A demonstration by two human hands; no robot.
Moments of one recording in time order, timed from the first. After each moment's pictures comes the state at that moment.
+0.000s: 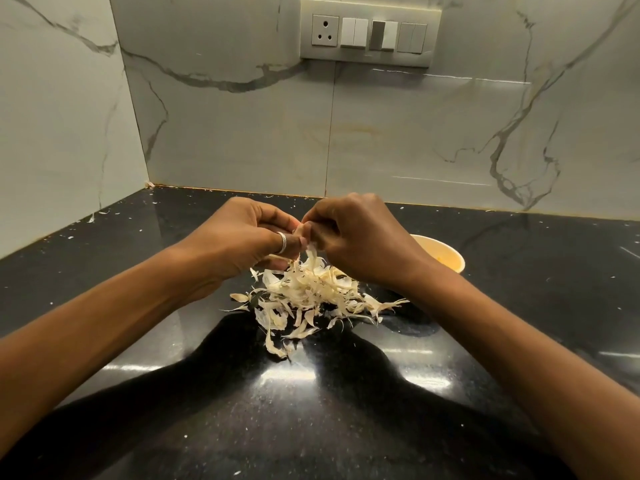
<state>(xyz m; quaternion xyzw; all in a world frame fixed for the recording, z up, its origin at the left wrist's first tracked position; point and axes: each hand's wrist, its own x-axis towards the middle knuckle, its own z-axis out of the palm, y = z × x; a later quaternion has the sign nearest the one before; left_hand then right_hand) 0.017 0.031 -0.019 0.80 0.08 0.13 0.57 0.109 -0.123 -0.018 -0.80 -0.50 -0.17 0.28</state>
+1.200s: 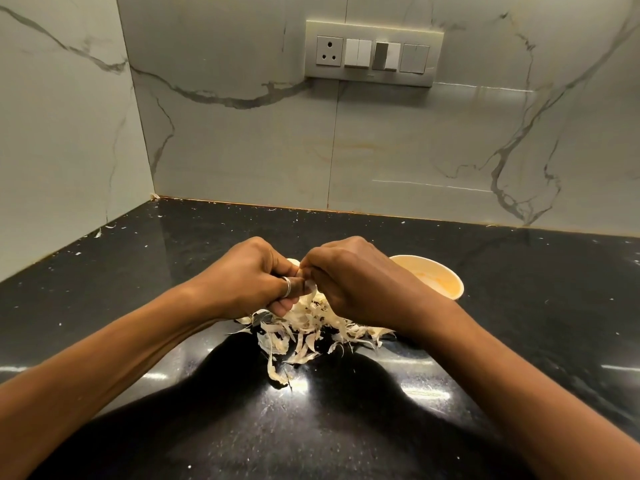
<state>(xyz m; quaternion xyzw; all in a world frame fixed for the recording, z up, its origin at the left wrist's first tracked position) 0.019 0.038 -0.024 0.89 0.04 0.06 0.46 0.111 -0.127 -0.022 -0.77 -0.60 -0.15 0.15</state>
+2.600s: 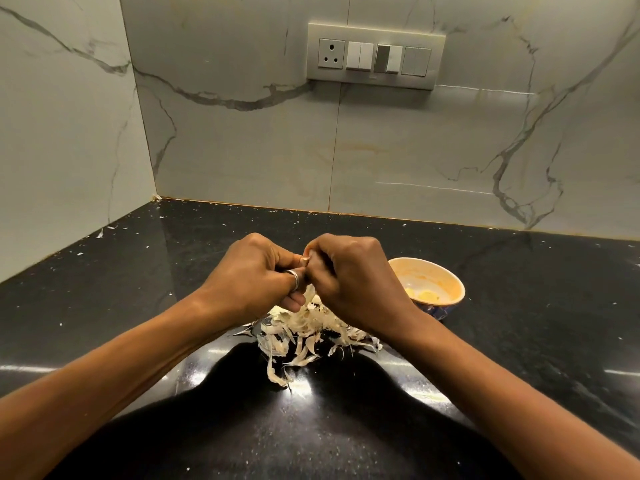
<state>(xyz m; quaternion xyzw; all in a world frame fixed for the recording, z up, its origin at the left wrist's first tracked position) 0.022 0.031 -0.035 0.86 0.03 0.17 0.47 0.106 -0.116 -0.040 -0.77 -0.49 -0.23 0.33</state>
